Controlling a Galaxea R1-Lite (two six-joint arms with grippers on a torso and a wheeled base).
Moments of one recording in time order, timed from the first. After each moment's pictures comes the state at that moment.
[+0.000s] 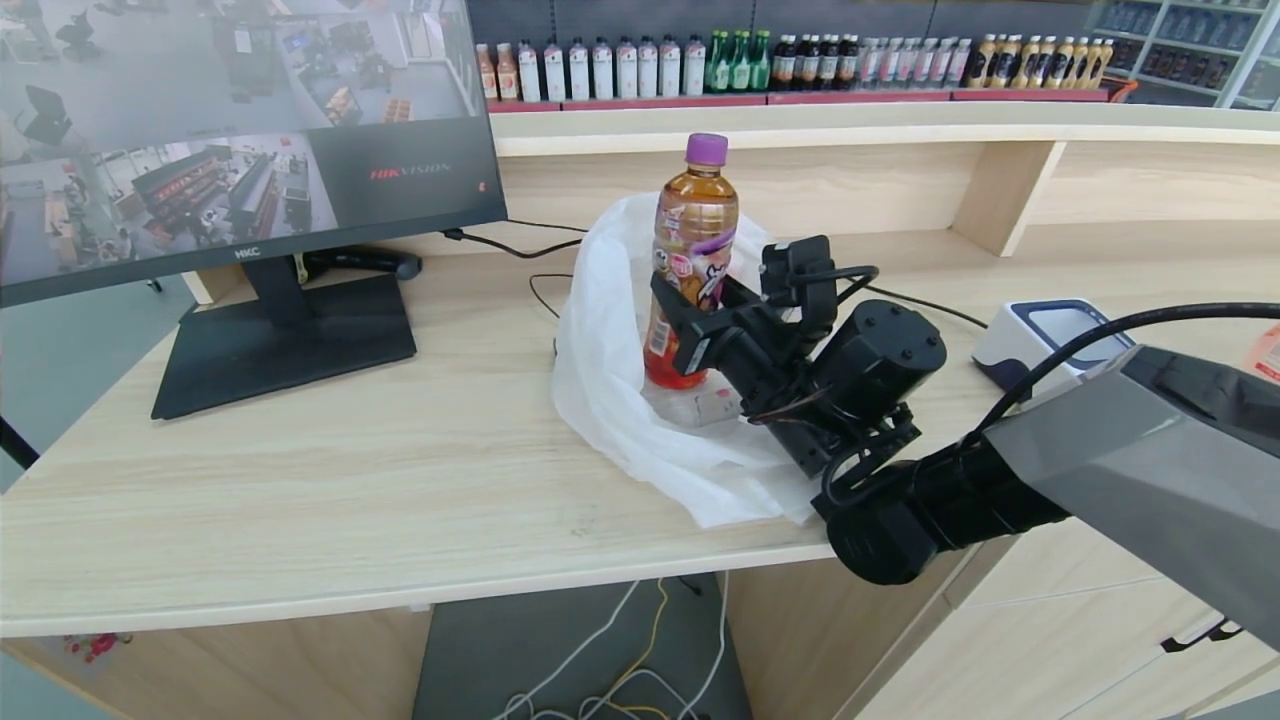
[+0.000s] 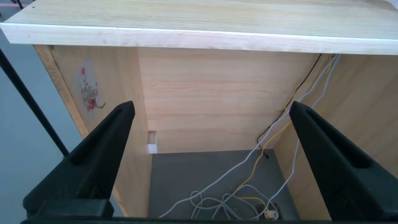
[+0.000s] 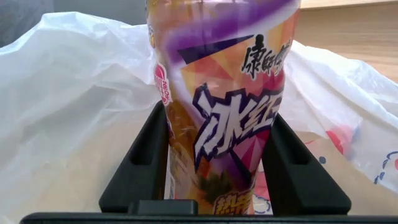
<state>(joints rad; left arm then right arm) 0.00 0.00 0.00 0.00 0.00 0.00 0.61 2.22 -1.20 -1.45 -0.02 -0.03</state>
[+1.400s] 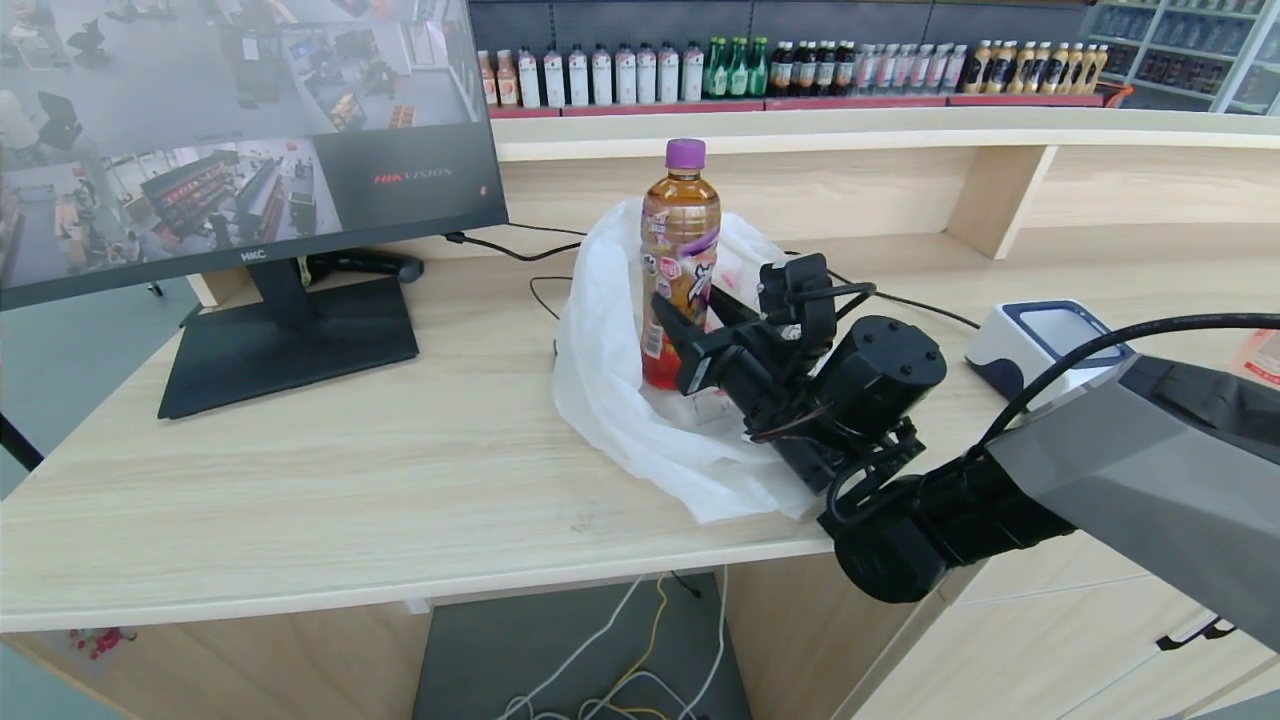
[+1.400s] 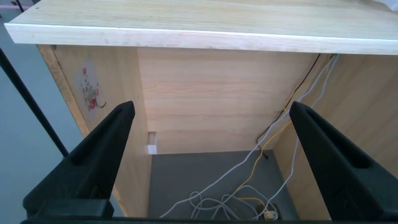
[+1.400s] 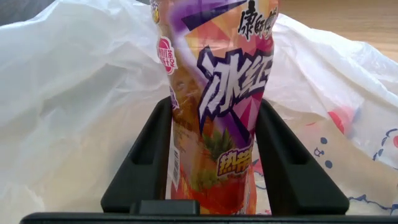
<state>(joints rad) 0.00 0.00 0.00 0.00 0.00 0.00 0.60 2.23 -1.15 -1.45 -0.02 -0.03</state>
